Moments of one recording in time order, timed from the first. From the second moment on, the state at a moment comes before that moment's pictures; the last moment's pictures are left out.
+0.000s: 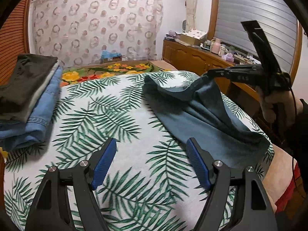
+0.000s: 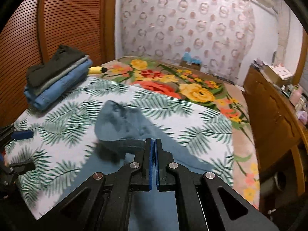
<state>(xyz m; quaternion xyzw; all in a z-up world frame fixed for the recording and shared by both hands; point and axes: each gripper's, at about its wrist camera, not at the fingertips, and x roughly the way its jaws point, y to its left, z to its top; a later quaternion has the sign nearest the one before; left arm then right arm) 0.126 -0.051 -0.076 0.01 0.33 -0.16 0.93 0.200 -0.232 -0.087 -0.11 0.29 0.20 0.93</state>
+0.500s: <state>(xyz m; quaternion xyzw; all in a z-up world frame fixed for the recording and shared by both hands) 0.125 -0.075 -0.089 0.03 0.35 -0.18 0.92 0.239 -0.241 -0.105 -0.11 0.29 0.10 0.94</state>
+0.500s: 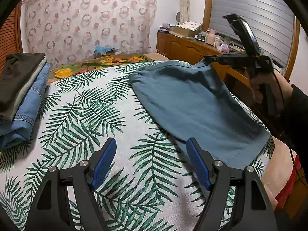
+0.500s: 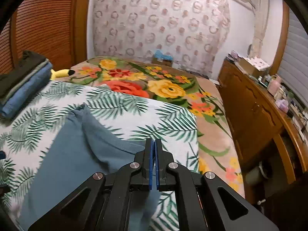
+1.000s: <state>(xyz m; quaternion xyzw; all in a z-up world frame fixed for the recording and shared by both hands) 0.119 -0.083 -0.095 0.03 0.36 -0.18 0.91 0.237 -0.251 -0.102 -0.08 0.33 0.07 0.94</state>
